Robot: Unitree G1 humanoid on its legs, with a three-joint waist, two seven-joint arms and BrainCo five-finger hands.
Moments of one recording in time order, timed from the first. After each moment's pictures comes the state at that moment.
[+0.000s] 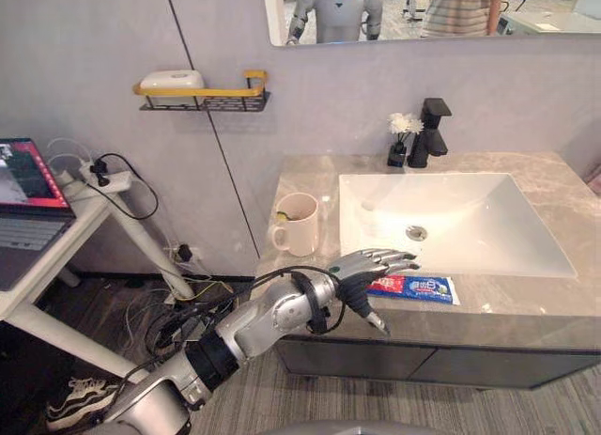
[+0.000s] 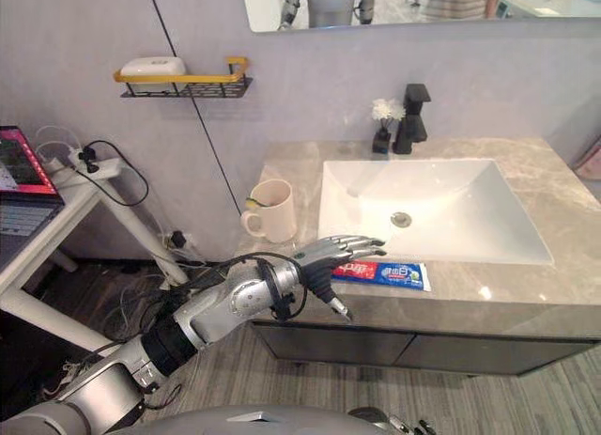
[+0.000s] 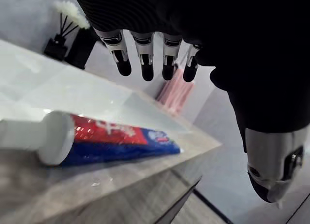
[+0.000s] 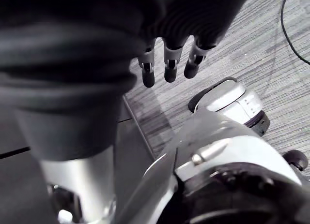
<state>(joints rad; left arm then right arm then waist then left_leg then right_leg) -0.40 0.35 -0.78 0.06 0.48 -0.24 -0.15 0.22 -0.13 -0.36 1.19 0.22 -0.13 0.15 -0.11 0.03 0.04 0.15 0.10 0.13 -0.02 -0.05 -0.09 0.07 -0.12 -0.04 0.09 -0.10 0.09</state>
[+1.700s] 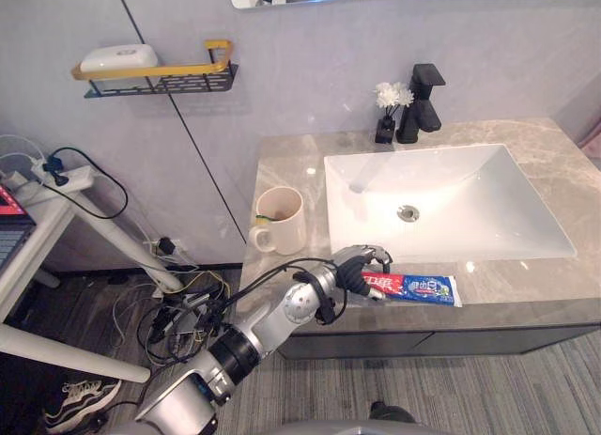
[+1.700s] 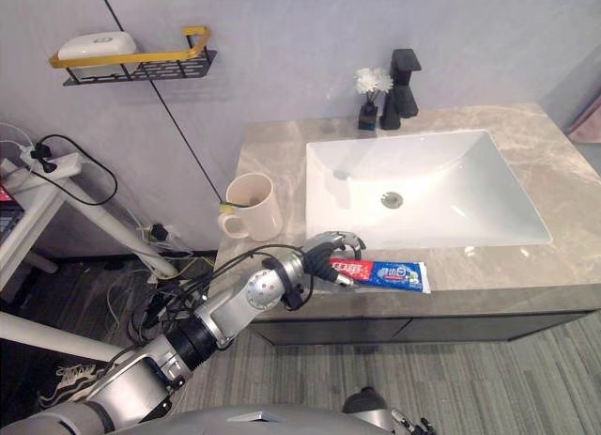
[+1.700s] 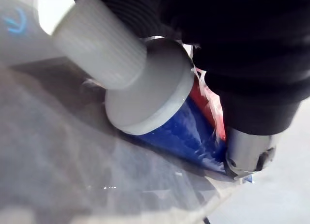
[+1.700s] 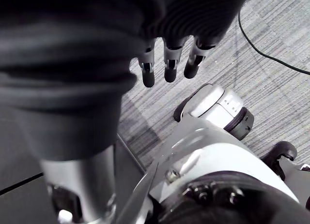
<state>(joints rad) -0.43 0.20 -0.71 0.30 0.40 -0.17 -0.08 0.21 -0.10 -0.42 1.18 0.26 -0.12 0.13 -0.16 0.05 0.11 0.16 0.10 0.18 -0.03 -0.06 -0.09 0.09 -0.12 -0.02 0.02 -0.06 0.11</state>
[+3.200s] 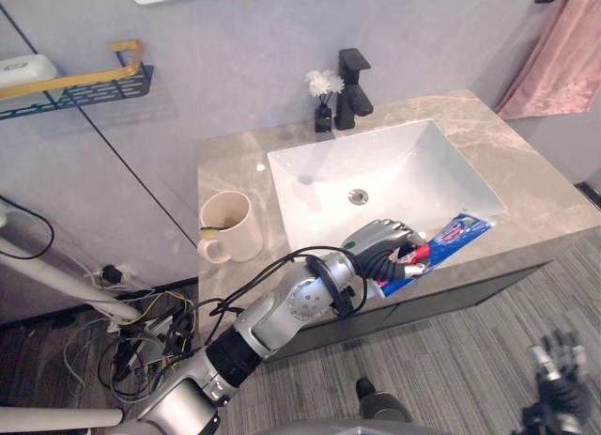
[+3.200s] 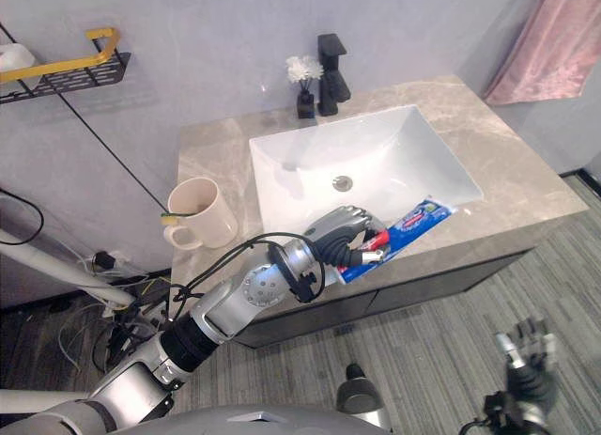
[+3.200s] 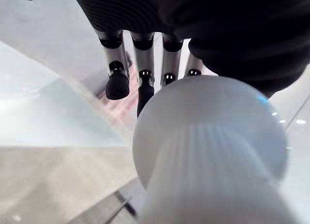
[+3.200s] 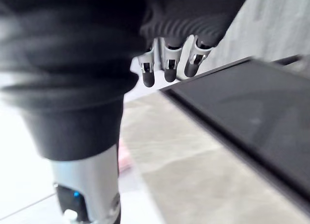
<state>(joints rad) -0.41 0.17 -0.66 -0.10 0.49 -0.21 -0.09 0.45 -0.02 -0.69 -0.06 0.74 -0.16 0.25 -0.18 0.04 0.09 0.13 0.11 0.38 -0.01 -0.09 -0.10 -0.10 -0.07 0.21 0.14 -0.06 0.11</state>
